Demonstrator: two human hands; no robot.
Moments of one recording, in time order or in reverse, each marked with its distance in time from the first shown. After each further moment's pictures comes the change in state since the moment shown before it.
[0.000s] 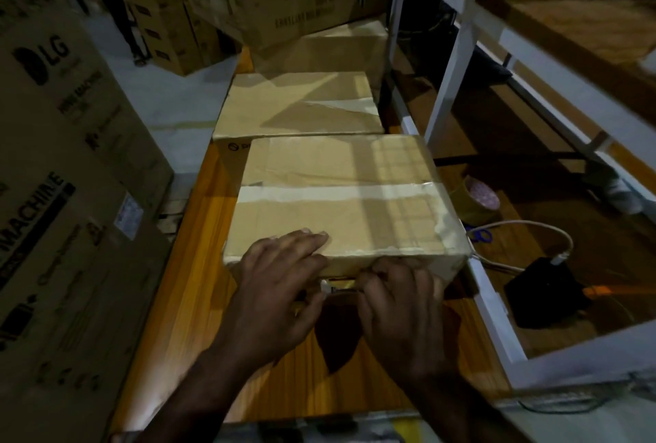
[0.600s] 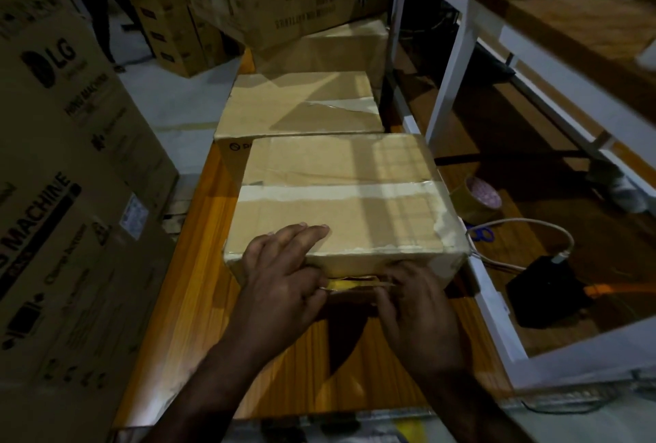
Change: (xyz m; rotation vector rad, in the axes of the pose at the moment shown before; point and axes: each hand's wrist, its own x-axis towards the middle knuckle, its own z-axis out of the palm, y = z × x) left_hand 0.004 0.004 0.008 0.056 0.022 0.002; right_hand -0.011 0.025 0.013 0.445 0.026 0.230
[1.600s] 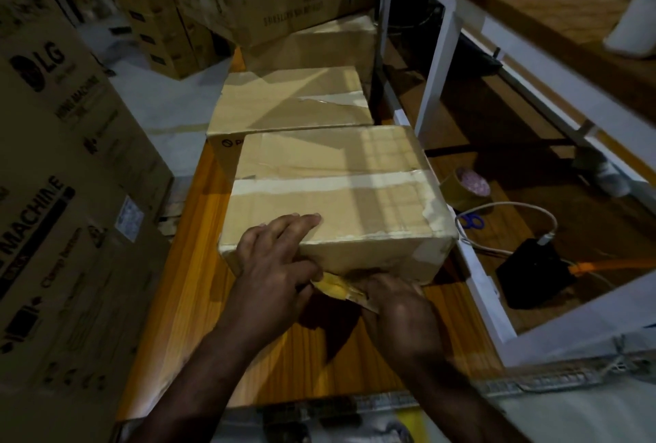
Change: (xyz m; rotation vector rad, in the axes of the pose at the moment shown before) left_hand -0.001 0.004 -0.006 0.085 -0.116 -0.027; right_hand -0.015 -0.006 0.003 -0.136 -0.260 -0.024
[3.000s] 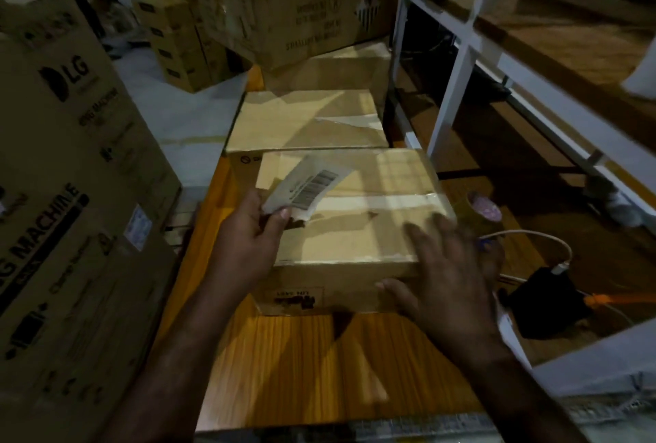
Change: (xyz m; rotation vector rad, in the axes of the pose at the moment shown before) left_hand 0.042 -0.042 -0.037 -0.661 0.320 -0.478; right_hand 0.061 0.005 -0.062 -0.347 -0.095 0.150
